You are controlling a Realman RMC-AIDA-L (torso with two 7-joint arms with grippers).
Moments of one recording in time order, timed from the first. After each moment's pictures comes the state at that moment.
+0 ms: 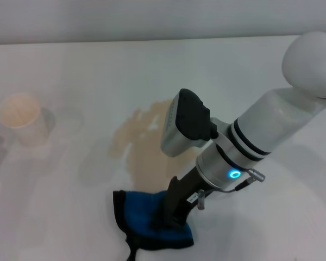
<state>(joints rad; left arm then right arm) -0.26 -2.07 0.82 0.01 -2.36 -1.45 2.48 0.72 2.03 -1.94 -0.77 -1.84 -1.16 2.13</state>
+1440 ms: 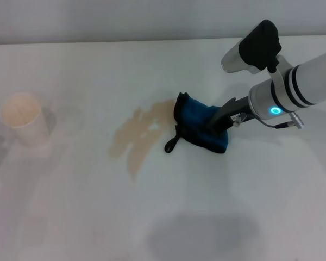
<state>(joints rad) -0.26 -2.07 0.82 0.01 -2.36 -1.45 2.48 0.69 2.01 -1.43 -0.62 -2.14 -0.92 2.13</state>
